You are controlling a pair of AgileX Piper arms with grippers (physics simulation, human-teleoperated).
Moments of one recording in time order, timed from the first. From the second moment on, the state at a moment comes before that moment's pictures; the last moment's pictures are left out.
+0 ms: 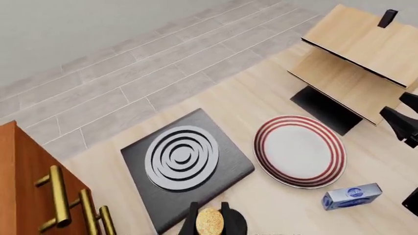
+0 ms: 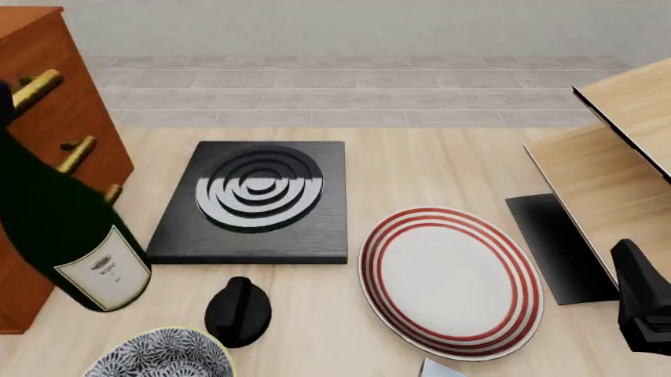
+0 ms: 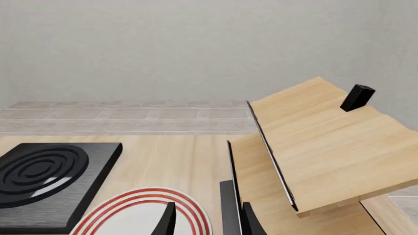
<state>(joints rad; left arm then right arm) -0.54 0.57 -1.04 0.86 0.11 0.00 0.01 0.00 0.00 0.00</state>
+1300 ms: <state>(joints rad) -0.30 0.82 -1.58 1.13 0.13 0.00 0.01 0.00 0.00 0.00</state>
